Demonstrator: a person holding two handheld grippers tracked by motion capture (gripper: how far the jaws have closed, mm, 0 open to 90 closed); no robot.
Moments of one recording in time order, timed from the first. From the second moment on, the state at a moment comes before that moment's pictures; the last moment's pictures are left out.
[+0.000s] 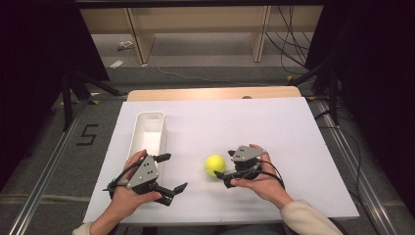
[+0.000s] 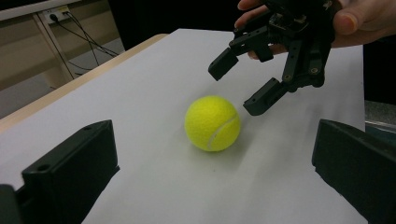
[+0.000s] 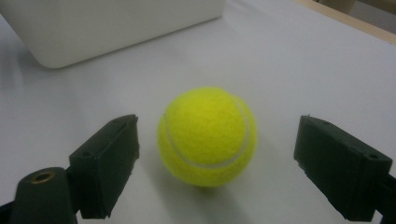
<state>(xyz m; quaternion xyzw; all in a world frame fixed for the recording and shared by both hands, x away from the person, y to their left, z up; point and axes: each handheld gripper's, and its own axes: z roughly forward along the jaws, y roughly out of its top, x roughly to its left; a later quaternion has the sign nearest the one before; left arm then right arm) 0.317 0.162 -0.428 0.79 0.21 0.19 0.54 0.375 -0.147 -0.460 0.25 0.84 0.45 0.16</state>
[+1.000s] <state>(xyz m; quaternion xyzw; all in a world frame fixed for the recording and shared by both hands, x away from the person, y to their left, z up) 0.317 0.162 -0.428 0.79 0.21 0.19 0.54 0.390 -0.127 -0.473 0.26 0.85 0.43 0.15</state>
